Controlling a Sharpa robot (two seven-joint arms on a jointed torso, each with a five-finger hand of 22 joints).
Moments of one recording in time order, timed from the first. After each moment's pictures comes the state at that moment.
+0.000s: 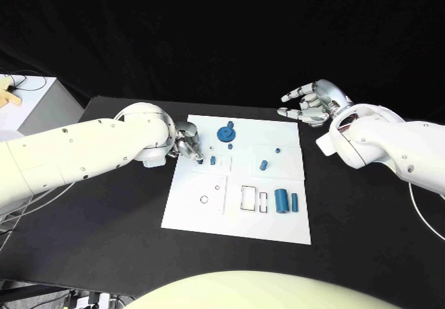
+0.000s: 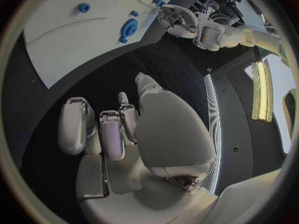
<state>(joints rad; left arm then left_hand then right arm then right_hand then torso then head) 1.27 -0.76 -0.04 1.44 -1.22 0.22 -0.49 1.20 -0.23 0.72 0.27 0.31 0.84 0.07 0.76 0.82 1.22 -0.01 1.19 0.86 1.47 -0.06 1.52 1.31 0.13 1.23 0.05 1.31 0.98 1.33 -0.78 -0.13 1.42 -0.82 -0.52 0.00 1.44 -0.15 0.11 0.28 0.32 0.88 0.17 0.13 0.21 1.39 0.09 1.37 1.31 1.46 0.01 1.49 1.31 0.07 1.44 0.11 1.25 1.31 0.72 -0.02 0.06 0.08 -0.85</state>
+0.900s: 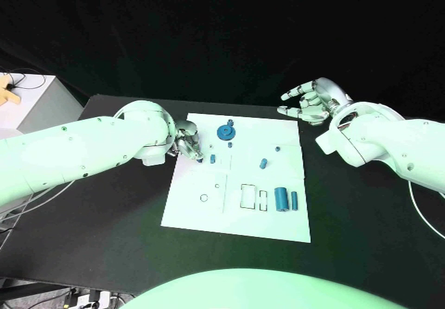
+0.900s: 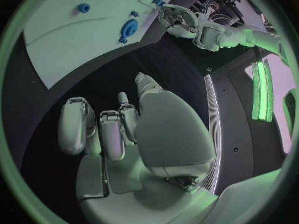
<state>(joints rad) 1.27 -0.76 -0.03 1.44 -1.22 0.24 -0.49 1.20 -0.23 0.72 0.27 0.31 0.84 0.06 0.76 0.82 1.23 -0.01 1.19 0.86 1.47 -0.06 1.52 1.31 0.13 1.23 0.04 1.31 0.99 1.33 -0.78 -0.13 1.42 -0.82 -0.52 0.00 1.44 -0.15 0.11 0.28 0.32 0.88 0.17 0.13 0.21 1.39 0.09 1.37 1.31 1.46 0.01 1.49 1.31 0.07 1.44 0.11 1.25 1.31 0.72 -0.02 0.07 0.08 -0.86</state>
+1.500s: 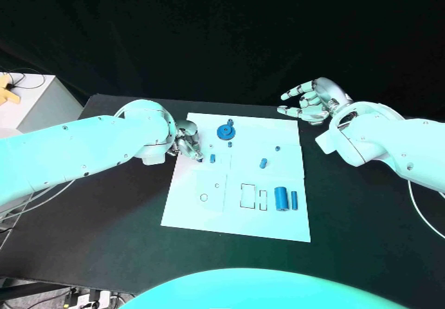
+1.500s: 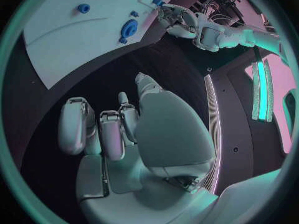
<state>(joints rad) 1.27 -0.75 -0.03 1.43 -1.22 0.25 -0.49 1.20 -0.23 0.72 0.27 0.31 0.85 0.07 0.76 0.82 1.23 -0.01 1.19 0.86 1.47 -0.06 1.52 1.31 0.13 1.23 0.04 1.31 0.99 1.33 -0.78 -0.13 1.42 -0.82 -0.52 0.00 1.44 -0.15 0.11 0.28 0.32 0.88 0.17 0.13 0.21 1.39 0.09 1.37 1.31 1.46 0.01 1.49 1.31 0.07 1.44 0.11 1.25 1.31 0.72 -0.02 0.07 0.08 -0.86</state>
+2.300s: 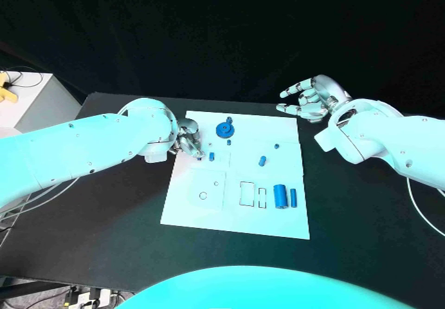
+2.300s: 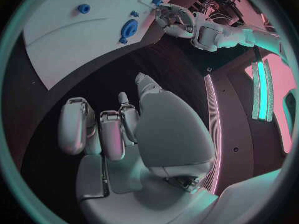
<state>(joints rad) 1.27 -0.72 -0.03 1.39 -1.22 0.25 -0.49 1.19 -0.24 0.72 0.27 0.31 0.85 0.07 0.76 0.82 1.24 -0.01 1.19 0.87 1.47 -0.06 1.52 1.31 0.13 1.23 0.04 1.31 0.98 1.33 -0.78 -0.13 1.42 -0.82 -0.52 0.00 1.44 -0.15 0.12 0.28 0.32 0.88 0.17 0.13 0.21 1.39 0.09 1.37 1.31 1.46 0.01 1.49 1.31 0.07 1.44 0.11 1.25 1.31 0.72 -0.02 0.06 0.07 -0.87</state>
